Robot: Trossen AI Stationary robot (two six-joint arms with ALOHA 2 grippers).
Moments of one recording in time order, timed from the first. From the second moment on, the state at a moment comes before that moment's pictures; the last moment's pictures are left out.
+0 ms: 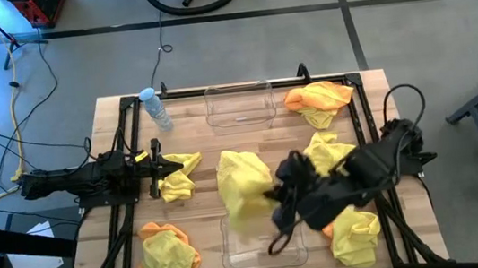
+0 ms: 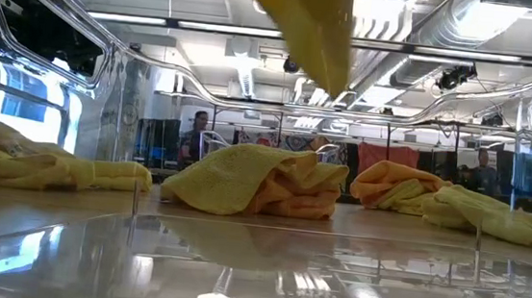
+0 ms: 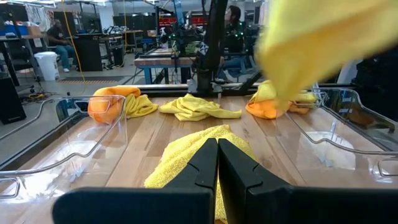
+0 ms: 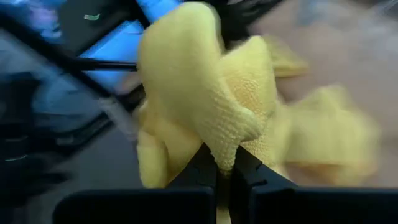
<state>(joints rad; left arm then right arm) 0.01 0.04 0.01 0.01 -0.01 0.04 0.59 1.89 2.32 -1.23 0.58 1.03</state>
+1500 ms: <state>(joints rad) 0.01 0.04 0.01 0.00 -0.01 0.04 0.56 2.40 2.25 -1.29 0.14 1.26</state>
